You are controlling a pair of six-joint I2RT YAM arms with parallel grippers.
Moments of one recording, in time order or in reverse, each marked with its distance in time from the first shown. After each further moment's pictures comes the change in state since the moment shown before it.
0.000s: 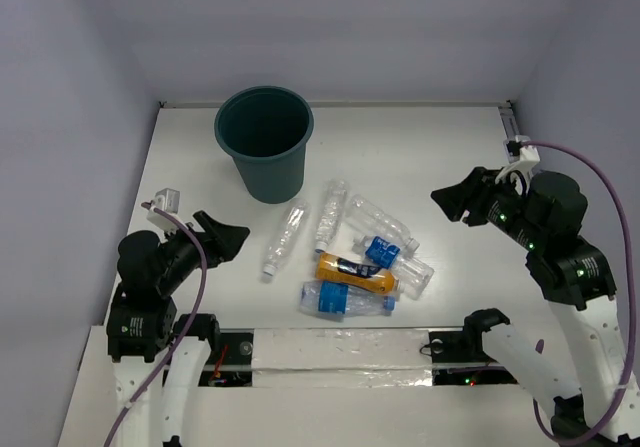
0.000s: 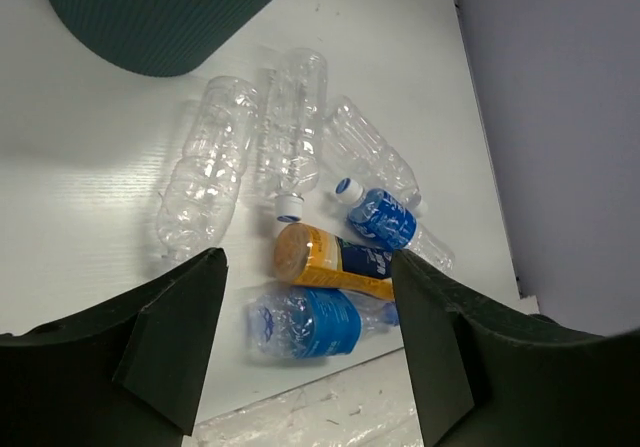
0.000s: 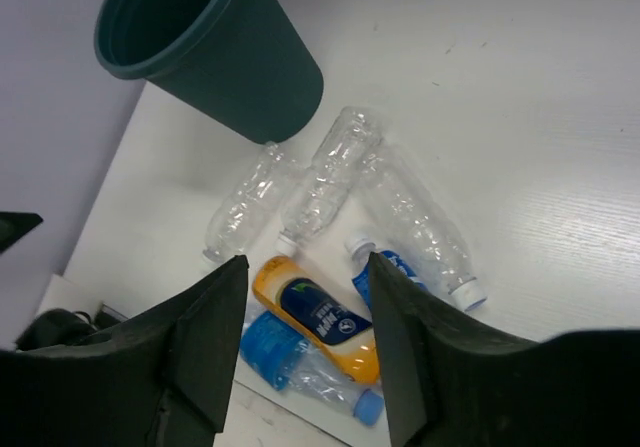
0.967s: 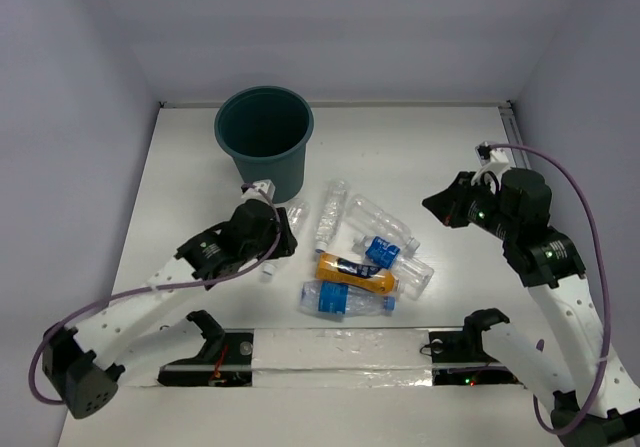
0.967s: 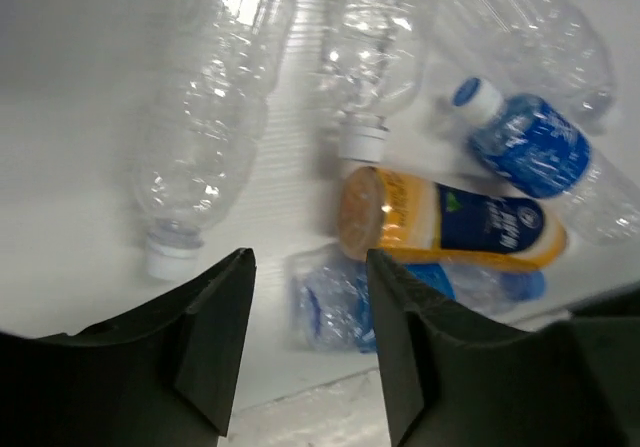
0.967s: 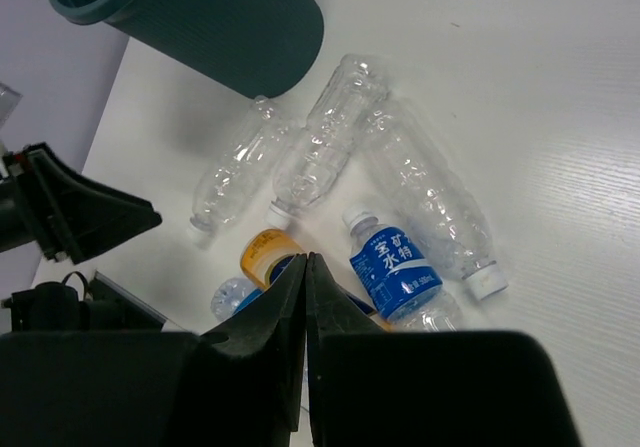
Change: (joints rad) left arm -0.738 0.475 -0.062 0.152 -0.562 -0.121; right arm 0.000 0.039 -0.162 0.108 -0.083 -0.001
